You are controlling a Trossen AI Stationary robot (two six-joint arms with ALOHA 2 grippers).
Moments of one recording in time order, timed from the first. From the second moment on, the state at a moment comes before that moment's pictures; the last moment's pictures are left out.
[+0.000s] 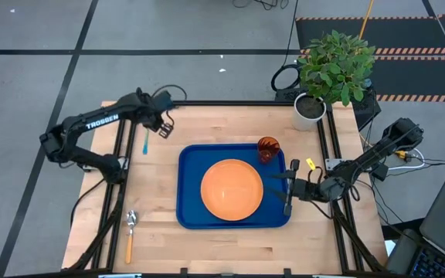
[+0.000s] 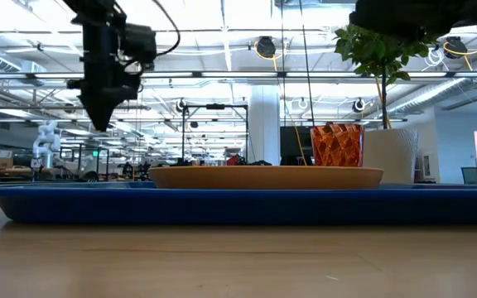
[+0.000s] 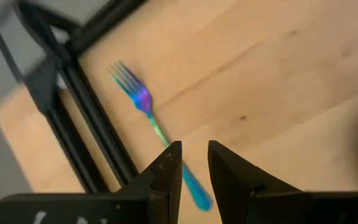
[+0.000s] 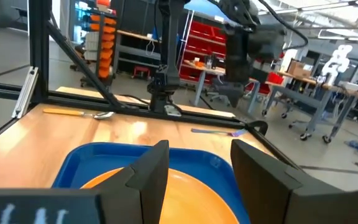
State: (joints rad) left arm 0.65 1.34 1.05 -1.12 -0.33 -0.32; right arm 0.60 1.11 0.31 0.82 0.81 -0.20
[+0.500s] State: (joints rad) left arm 0.89 1.58 0.98 -1.09 -0.18 -0.26; right arm 0.60 1.11 0.31 0.84 0.81 -0.23
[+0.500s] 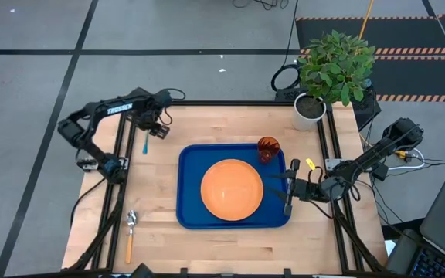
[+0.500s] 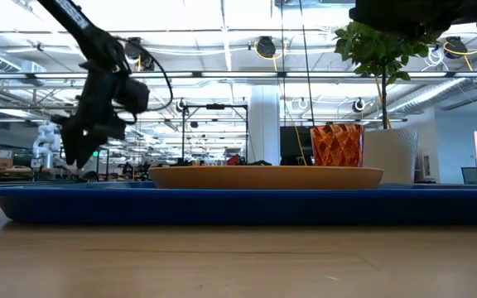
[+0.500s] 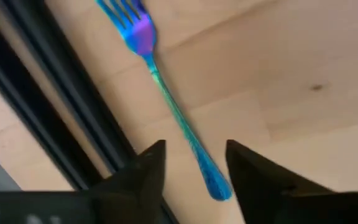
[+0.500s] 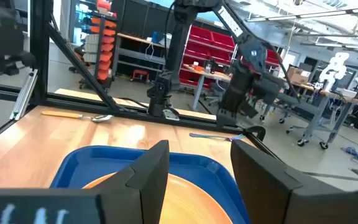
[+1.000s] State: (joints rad) left arm 0.96 1.75 0.99 -0.97 -0.25 -0.29; right arm 0.60 1.11 0.31 0.80 0.81 -0.21
